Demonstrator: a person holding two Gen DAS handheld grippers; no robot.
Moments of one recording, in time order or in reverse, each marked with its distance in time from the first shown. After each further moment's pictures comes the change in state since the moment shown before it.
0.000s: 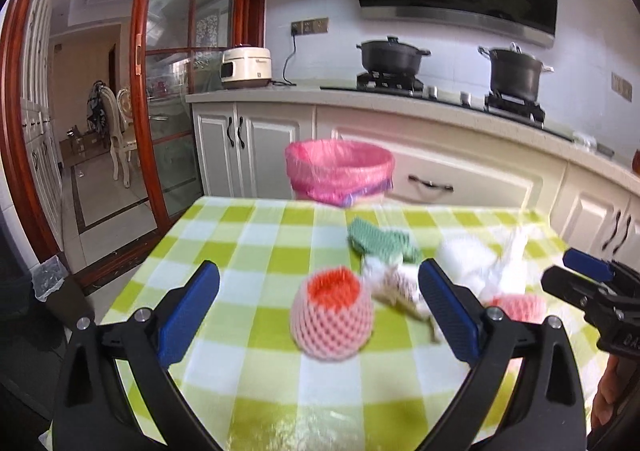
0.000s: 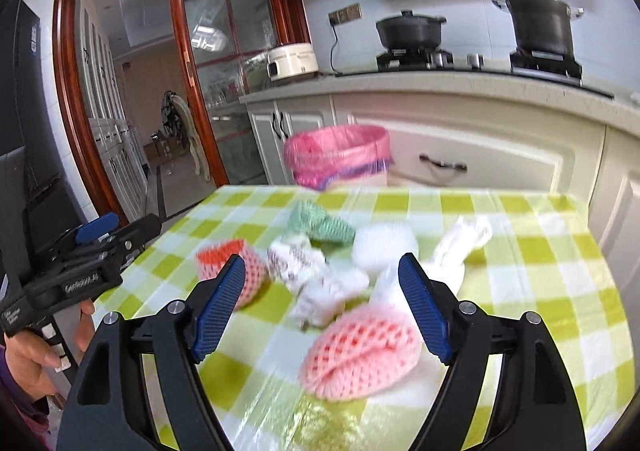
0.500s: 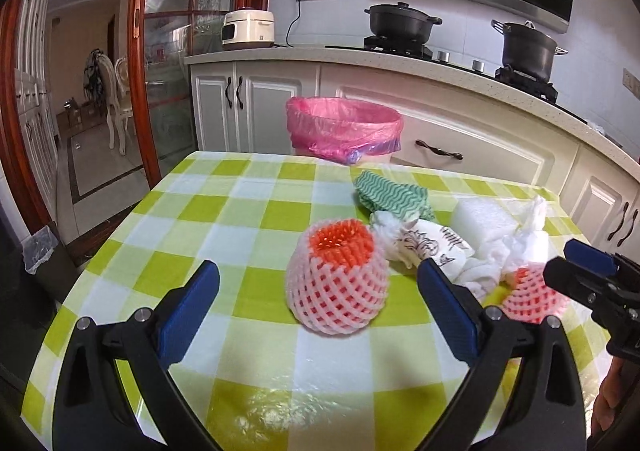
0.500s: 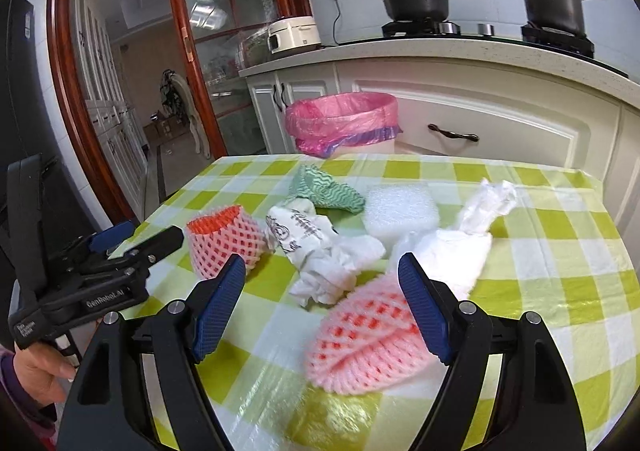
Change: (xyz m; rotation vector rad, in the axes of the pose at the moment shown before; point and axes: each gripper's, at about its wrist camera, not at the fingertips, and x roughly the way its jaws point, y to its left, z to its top) left arm 0.050 0.011 -0.024 -0.050 0.110 -0.008; right arm 0.040 0.008 -0.004 -0.017 0.077 0.020
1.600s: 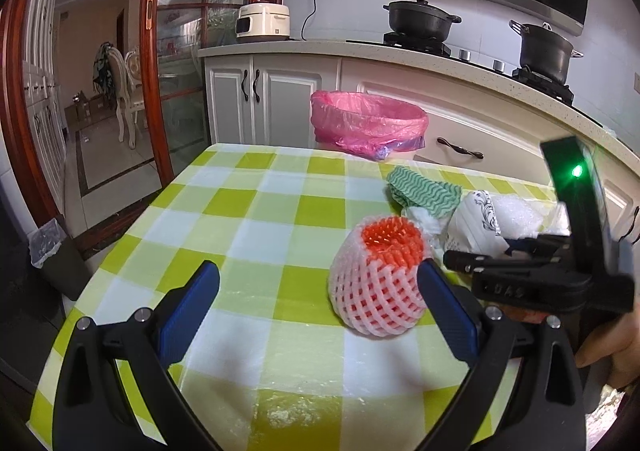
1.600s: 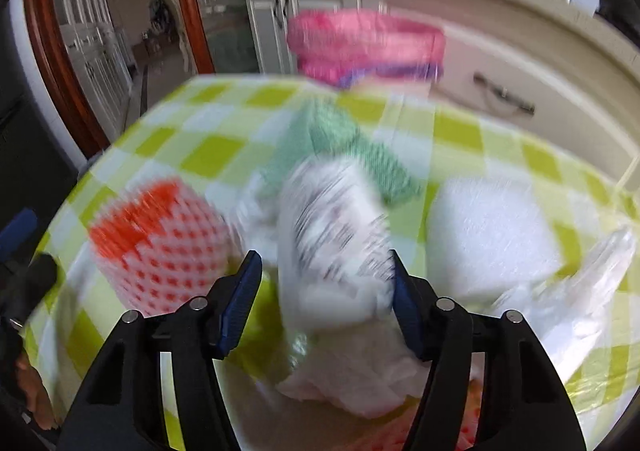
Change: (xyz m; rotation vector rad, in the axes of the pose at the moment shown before) left arm 0.008 0.029 -0.002 -0.023 0.012 0.031; right arm 0.136 0.014 0.017 -0.086 0.295 -0.066
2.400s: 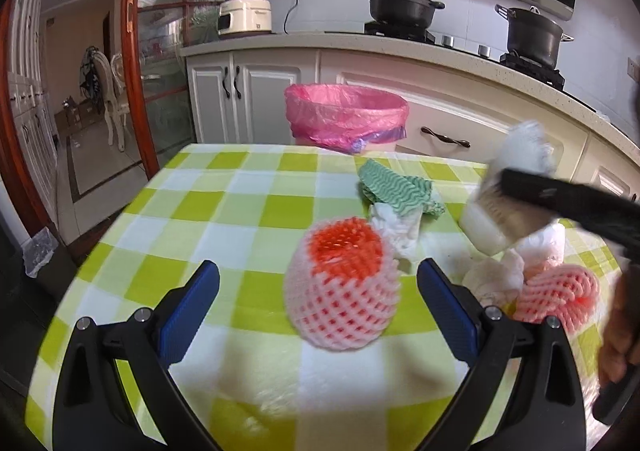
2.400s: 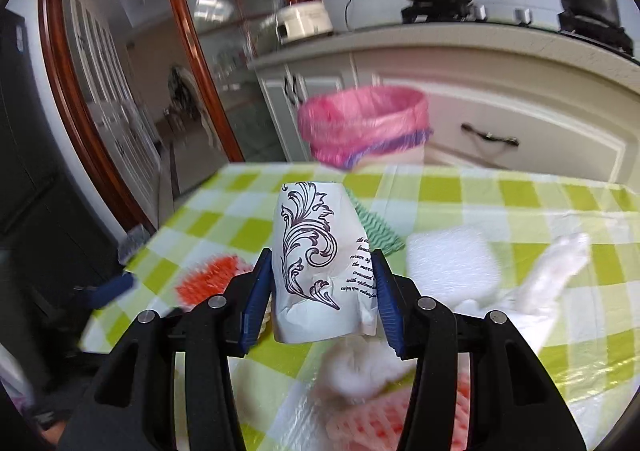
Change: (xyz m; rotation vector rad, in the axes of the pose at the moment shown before) left arm 0.021 -0.034 0.007 0.038 0.038 -0.026; right arm -0.095 -0.029 0.001 0.118 -0.270 0.132
